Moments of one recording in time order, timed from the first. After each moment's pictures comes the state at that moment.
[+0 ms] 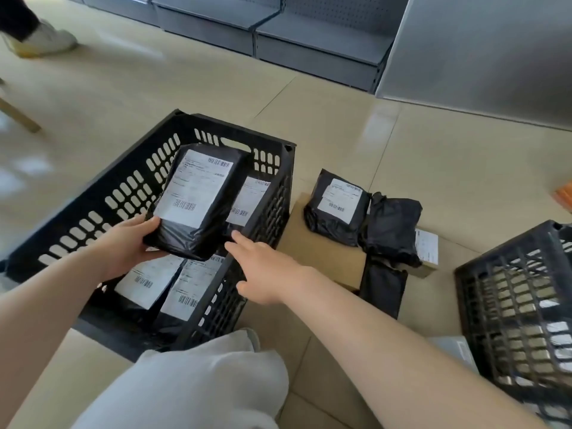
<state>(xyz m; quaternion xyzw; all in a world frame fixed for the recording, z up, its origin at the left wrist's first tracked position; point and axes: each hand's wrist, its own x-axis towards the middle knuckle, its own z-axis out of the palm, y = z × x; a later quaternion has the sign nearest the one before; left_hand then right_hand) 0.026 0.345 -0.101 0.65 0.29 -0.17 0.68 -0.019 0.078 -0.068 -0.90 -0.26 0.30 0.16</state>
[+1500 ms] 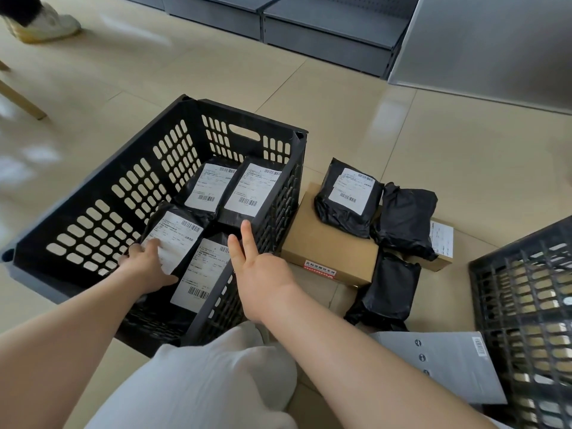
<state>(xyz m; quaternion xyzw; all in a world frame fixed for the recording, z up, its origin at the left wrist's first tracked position) 0.000 0.353 -0.175 0.94 0.21 -0.27 0.04 -0.044 0.117 -0.094 -0.95 -0.24 0.19 -0.04</state>
